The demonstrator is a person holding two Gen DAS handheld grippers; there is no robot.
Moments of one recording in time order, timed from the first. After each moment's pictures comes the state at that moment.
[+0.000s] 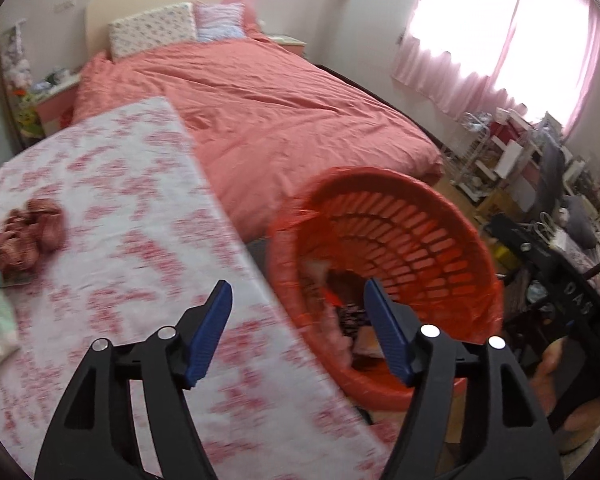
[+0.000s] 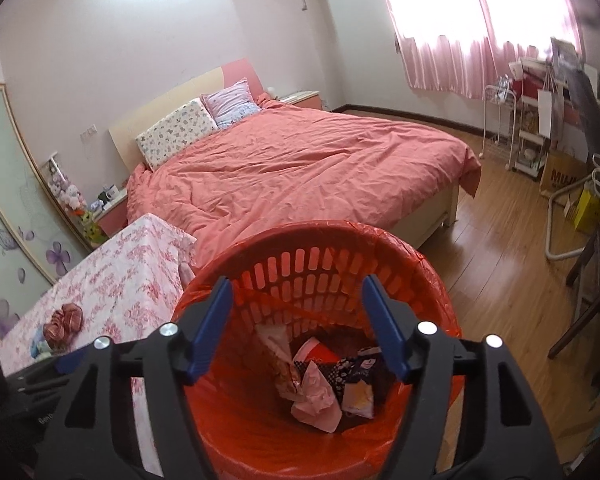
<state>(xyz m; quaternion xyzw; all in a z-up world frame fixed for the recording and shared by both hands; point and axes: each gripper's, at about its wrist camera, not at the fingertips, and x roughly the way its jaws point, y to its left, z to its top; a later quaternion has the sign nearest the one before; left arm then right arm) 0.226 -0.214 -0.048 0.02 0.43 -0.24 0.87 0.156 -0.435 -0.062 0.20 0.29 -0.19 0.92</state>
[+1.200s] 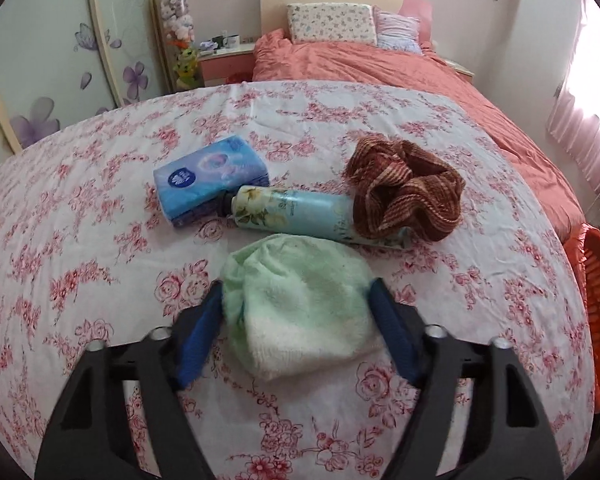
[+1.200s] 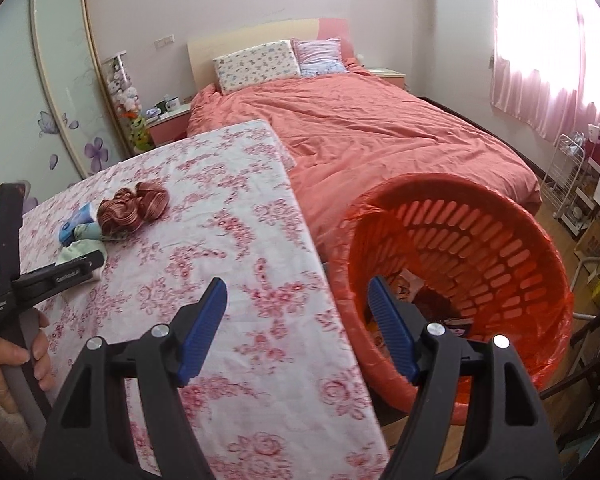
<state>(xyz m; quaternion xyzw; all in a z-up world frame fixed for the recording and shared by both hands) 0.277 0.001 -0.092 -0.01 0.43 0.01 0.90 0.193 -0.262 -0.075 0.09 0.37 -0.07 0.92</state>
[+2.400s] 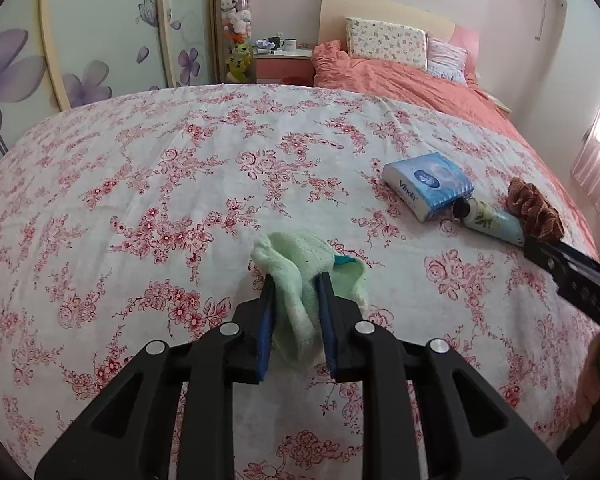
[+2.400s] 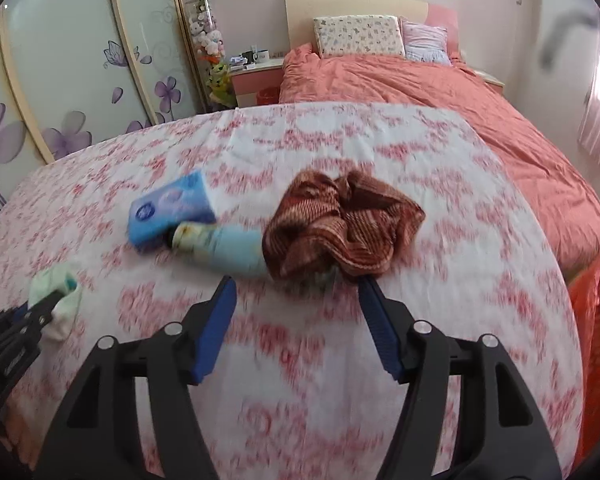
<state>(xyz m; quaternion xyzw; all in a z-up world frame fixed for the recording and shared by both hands) 0.238 0.151 -0.090 -0.07 0.42 0.07 0.90 0.337 -0.074 -0.101 0.02 0.42 0.07 0.90</state>
